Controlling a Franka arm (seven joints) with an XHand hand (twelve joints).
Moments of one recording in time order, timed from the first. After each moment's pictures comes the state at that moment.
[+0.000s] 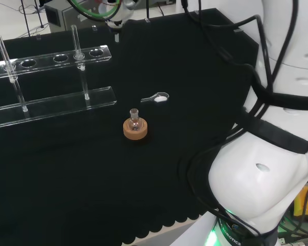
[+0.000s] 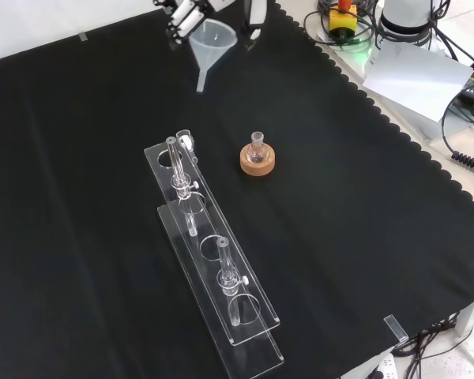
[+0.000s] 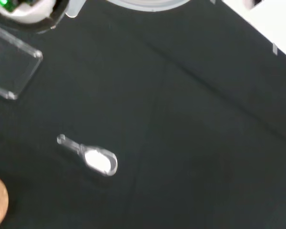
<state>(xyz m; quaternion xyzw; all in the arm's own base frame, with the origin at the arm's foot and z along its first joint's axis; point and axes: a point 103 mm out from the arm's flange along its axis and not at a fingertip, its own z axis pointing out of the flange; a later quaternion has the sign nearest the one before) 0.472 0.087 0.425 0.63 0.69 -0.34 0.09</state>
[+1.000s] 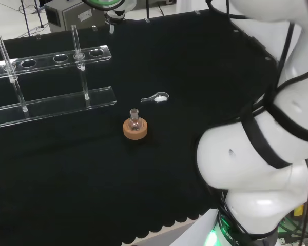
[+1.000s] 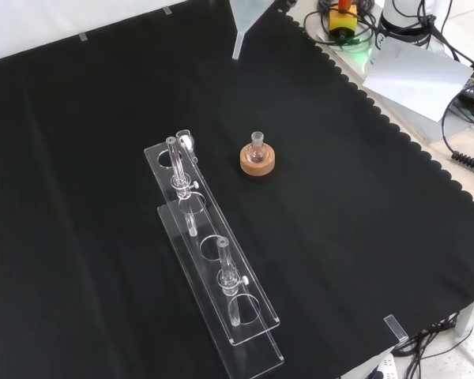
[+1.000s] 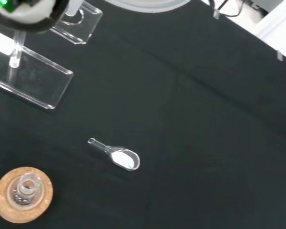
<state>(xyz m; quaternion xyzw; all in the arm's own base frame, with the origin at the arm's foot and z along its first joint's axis) 0.404 0.093 0.480 0.64 0.71 -0.28 0.08</state>
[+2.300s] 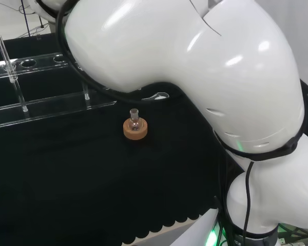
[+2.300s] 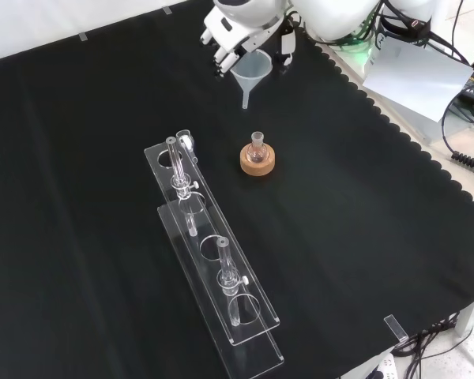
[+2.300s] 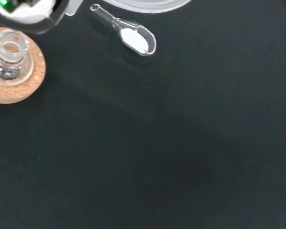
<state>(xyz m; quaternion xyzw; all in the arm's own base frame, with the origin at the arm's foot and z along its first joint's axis) 0.408 0.072 0.331 0.62 0.66 -0.42 0.02</state>
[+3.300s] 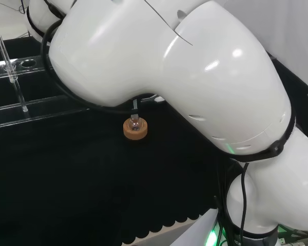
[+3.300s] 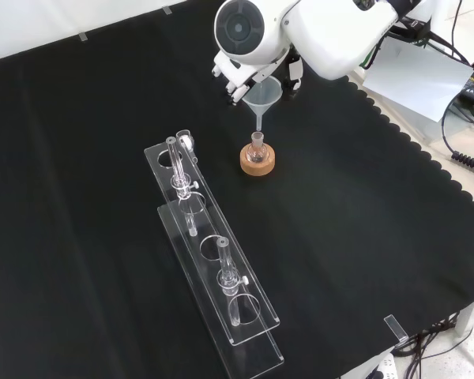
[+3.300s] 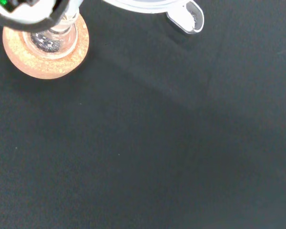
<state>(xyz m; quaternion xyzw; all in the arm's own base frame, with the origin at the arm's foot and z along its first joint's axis) 0.404 0.087 0.282 0.60 0.67 -0.44 -0.01</state>
